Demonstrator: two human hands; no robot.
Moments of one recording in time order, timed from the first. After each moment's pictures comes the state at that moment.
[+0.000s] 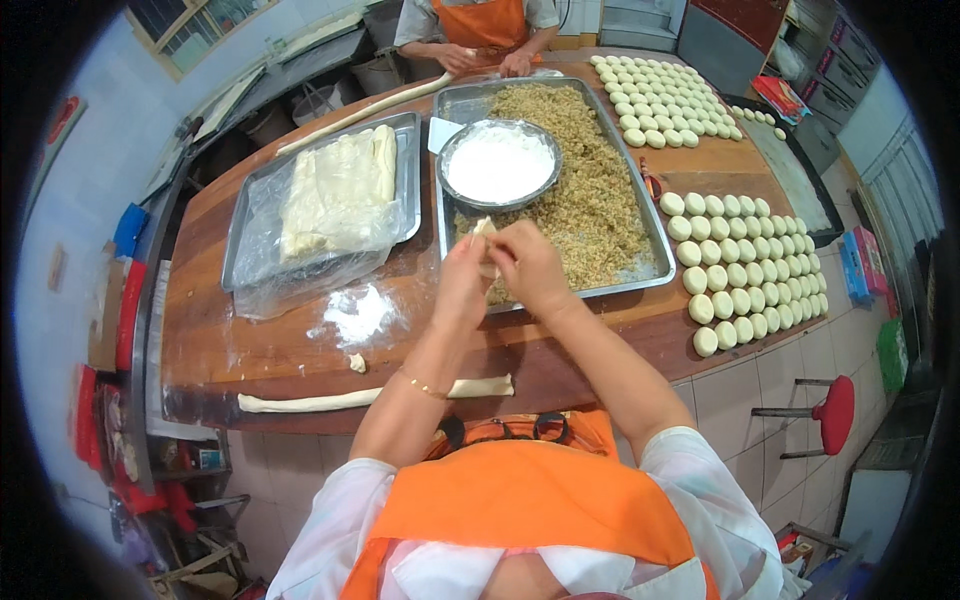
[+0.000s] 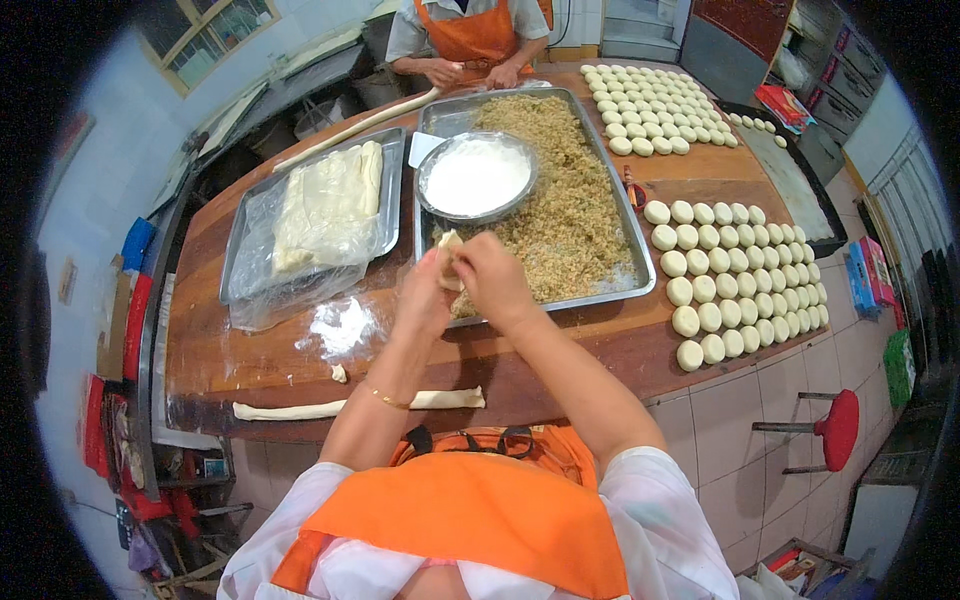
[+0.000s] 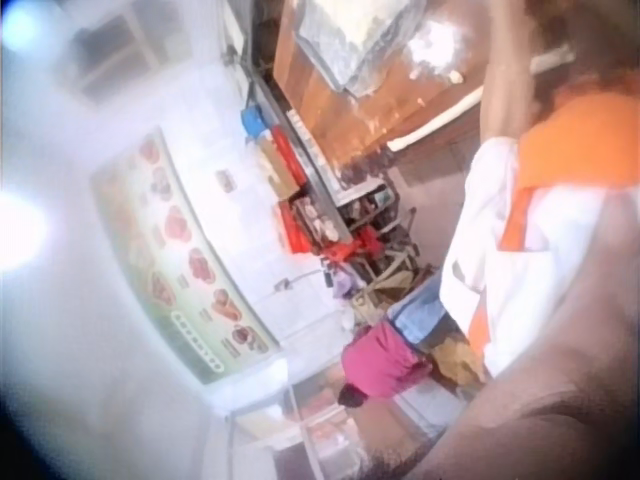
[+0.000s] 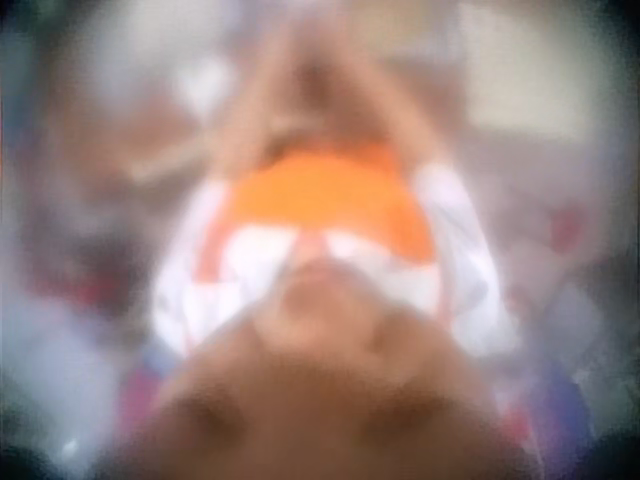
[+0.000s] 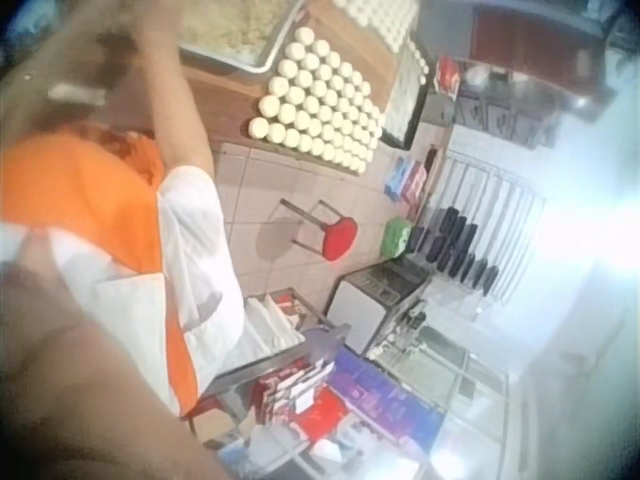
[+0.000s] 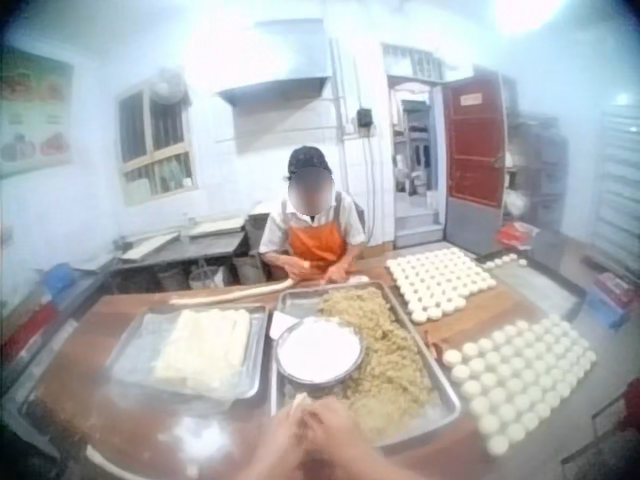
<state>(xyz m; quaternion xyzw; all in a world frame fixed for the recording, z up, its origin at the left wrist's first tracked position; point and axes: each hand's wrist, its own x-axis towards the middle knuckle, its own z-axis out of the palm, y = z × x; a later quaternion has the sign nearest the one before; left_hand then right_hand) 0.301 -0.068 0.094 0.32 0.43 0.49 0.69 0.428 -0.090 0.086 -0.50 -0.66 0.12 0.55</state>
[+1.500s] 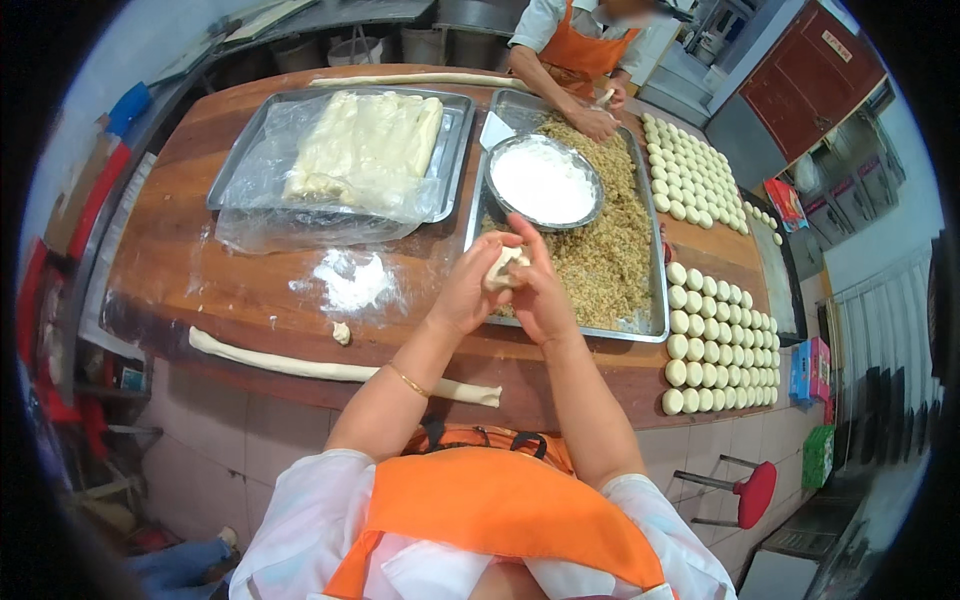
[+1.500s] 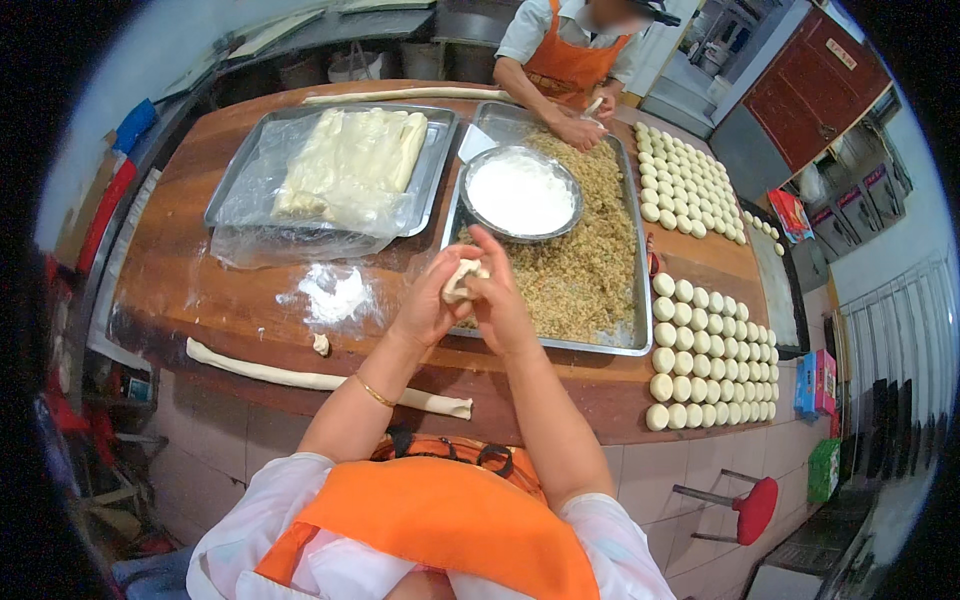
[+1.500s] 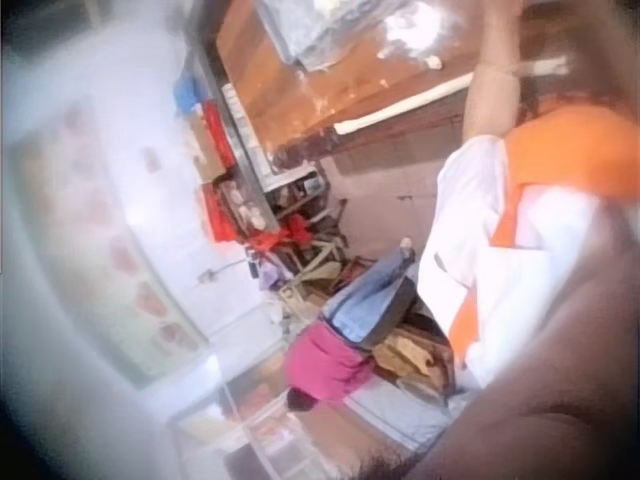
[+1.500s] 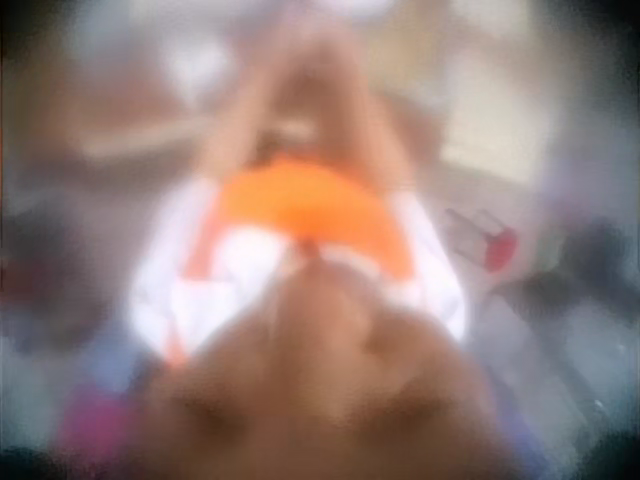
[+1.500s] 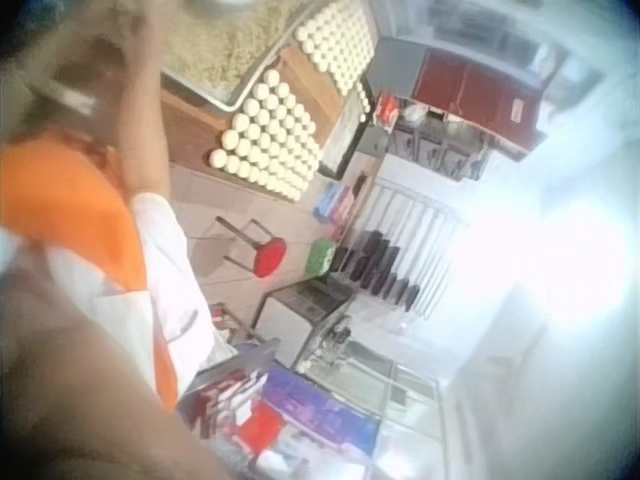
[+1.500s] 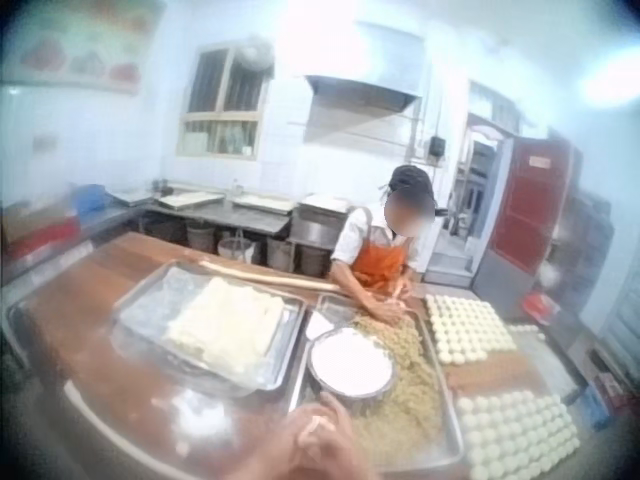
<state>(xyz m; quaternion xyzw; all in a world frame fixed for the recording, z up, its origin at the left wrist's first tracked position) 0.259 -0.075 0.097 0.27 0.18 0.52 0.79 0.382 -0.093 0.116 -0.37 -0.39 0.64 0.55</state>
